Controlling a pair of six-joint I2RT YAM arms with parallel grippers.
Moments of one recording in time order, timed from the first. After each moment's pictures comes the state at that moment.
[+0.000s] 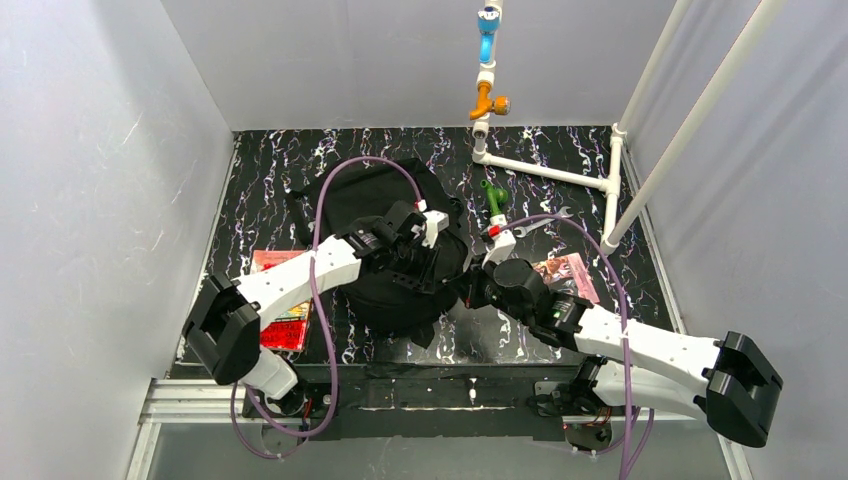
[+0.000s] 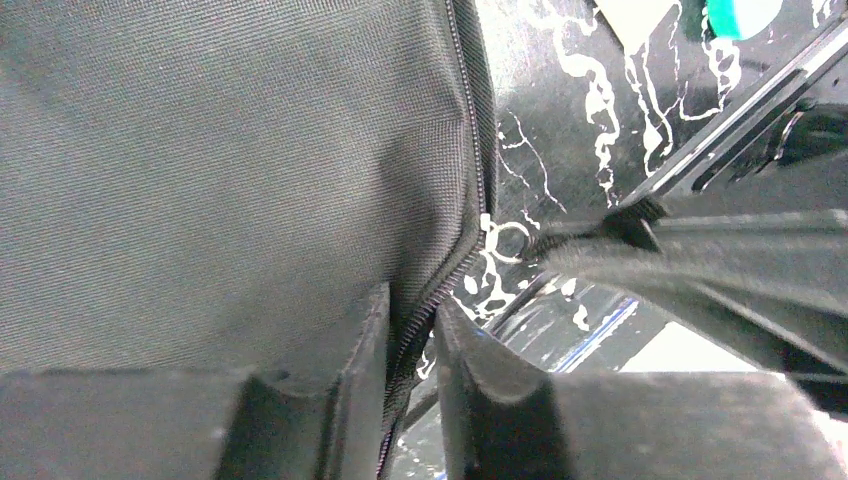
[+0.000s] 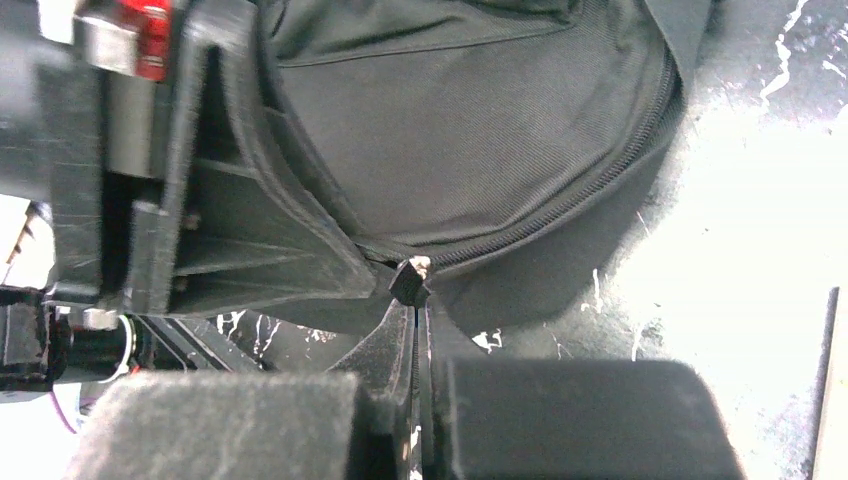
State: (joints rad) left arm -0.80 1.50 1.12 -0.61 0.23 -0.33; right arm 1.00 0.99 0.53 0.07 0.20 0.60
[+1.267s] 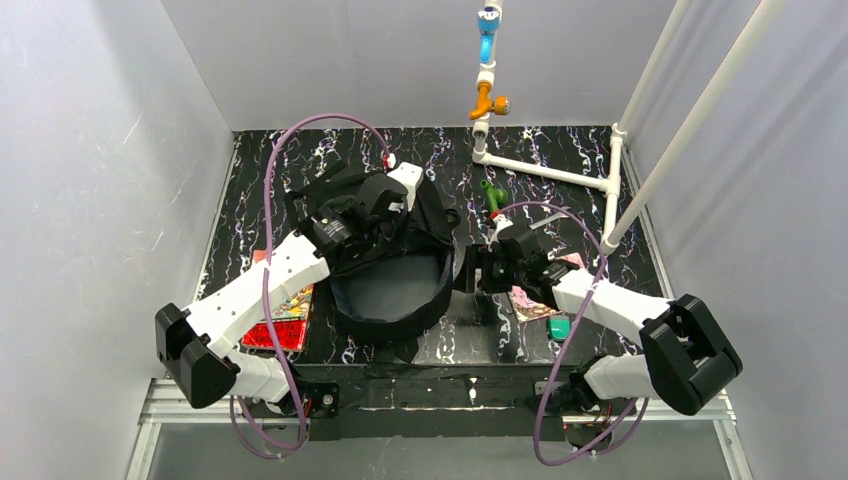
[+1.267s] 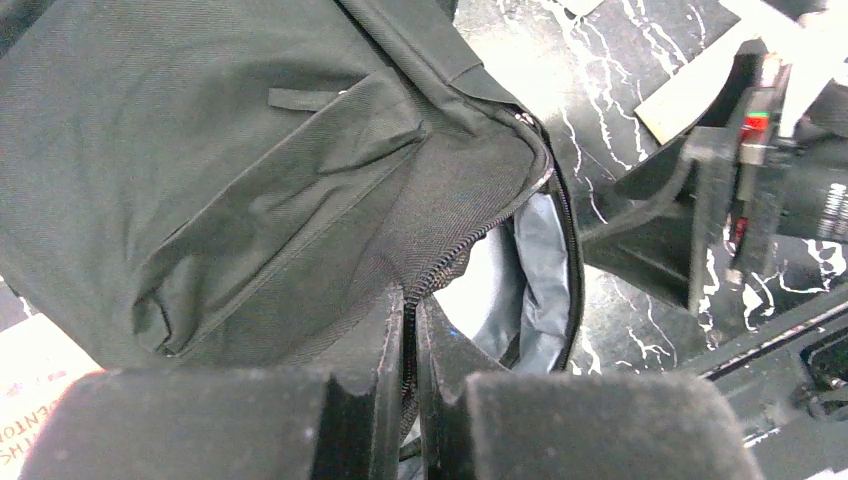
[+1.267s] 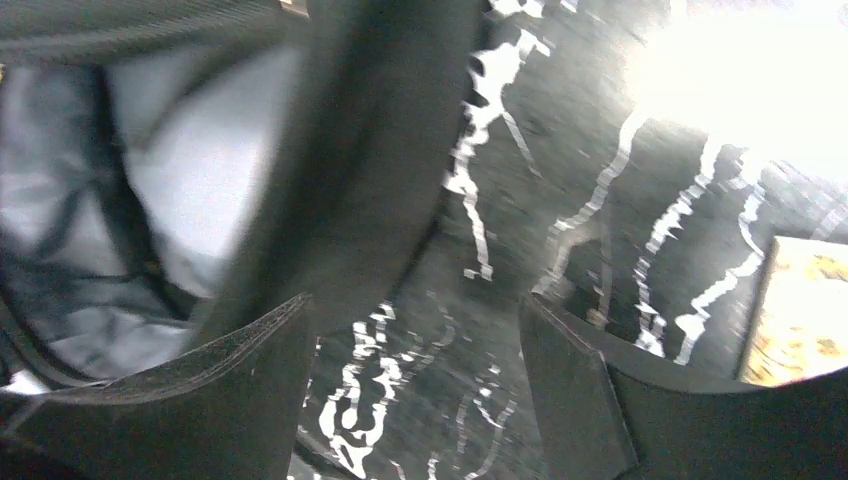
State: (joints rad) left arm -0.81 1.33 1.31 -0.74 -0.22 -0.26; right arm 0.64 1.31 0.63 -0.10 -0.20 0.56
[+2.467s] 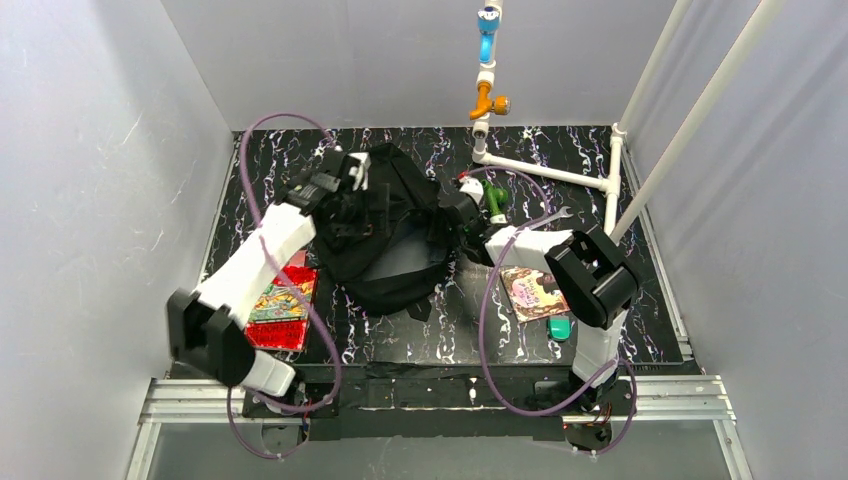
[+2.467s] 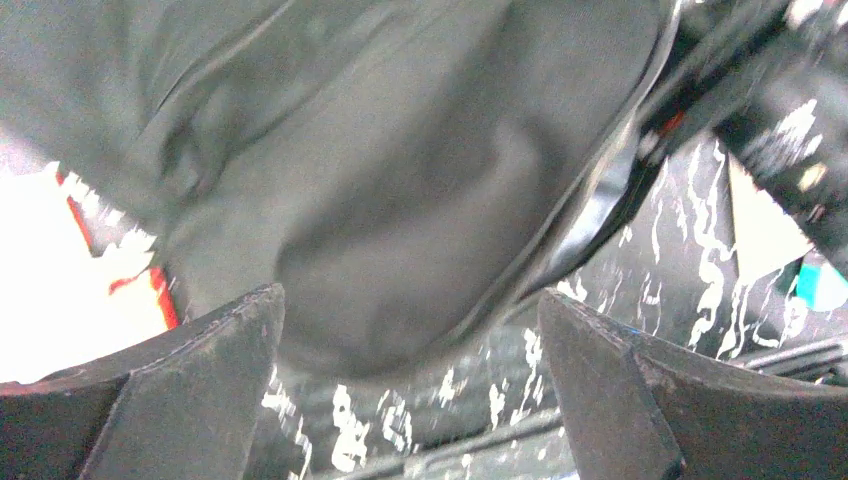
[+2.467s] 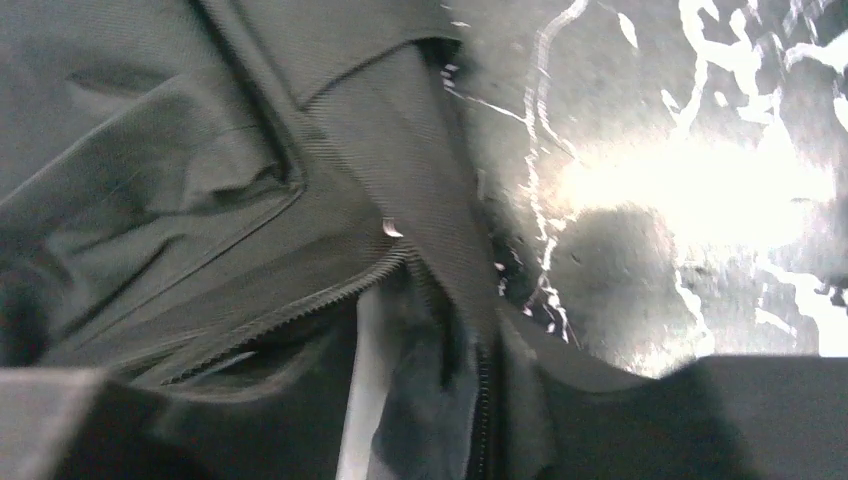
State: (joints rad) left arm -0.45 1.53 1.40 -0.86 0.02 -0.34; right arm 0.74 1.87 1.03 0.19 0.30 0.75
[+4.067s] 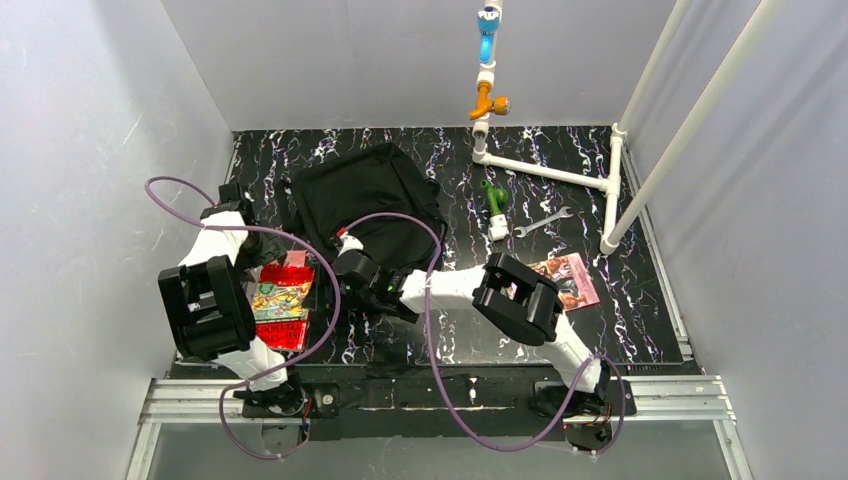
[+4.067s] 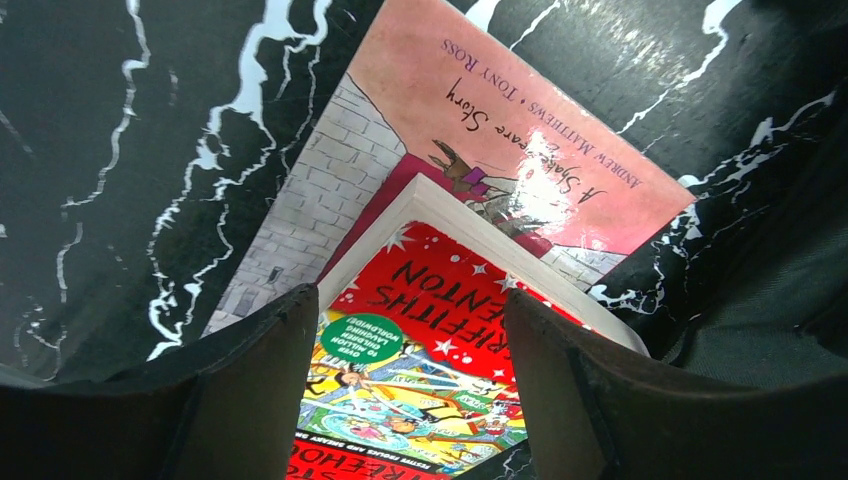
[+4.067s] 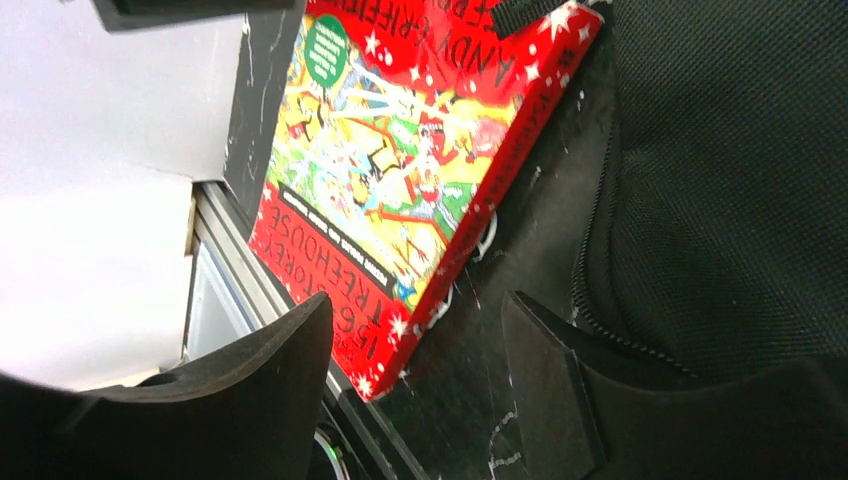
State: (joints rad) left arm 0.27 1.57 1.07 -0.79 -0.13 -0.28; right arm 1.23 2.18 1.47 0.20 -0.02 0.98
